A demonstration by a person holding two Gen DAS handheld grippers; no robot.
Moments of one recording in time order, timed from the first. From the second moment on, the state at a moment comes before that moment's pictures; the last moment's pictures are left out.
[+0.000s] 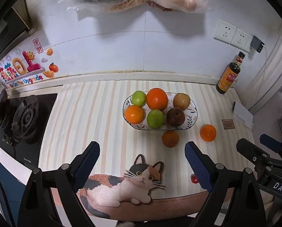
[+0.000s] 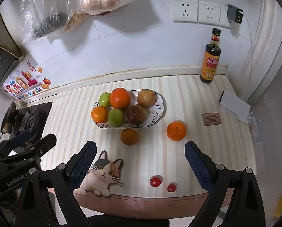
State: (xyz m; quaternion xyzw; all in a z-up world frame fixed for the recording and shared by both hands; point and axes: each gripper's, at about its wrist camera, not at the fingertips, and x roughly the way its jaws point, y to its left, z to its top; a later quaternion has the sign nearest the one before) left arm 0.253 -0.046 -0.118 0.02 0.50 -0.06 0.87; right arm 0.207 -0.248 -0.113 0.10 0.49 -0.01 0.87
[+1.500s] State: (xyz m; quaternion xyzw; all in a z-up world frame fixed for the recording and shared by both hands) left arm 0.339 -0.118 -0.325 0.01 0.68 -0.10 0.73; right arm 0.329 -0.325 -0.343 0.19 0.64 0.05 0.74
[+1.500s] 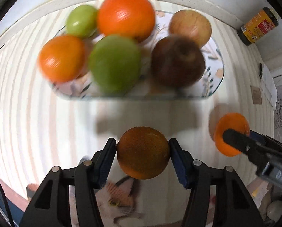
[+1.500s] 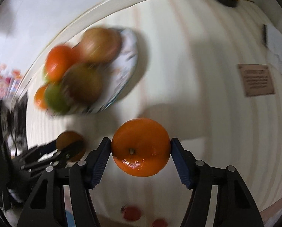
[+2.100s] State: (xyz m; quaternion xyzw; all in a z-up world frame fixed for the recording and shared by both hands) left arm 0.317 -0.074 -0.333 -0.02 0.68 -0.08 0.73; right arm 0.306 -0.266 -0.364 0.18 0.66 0.07 0.72
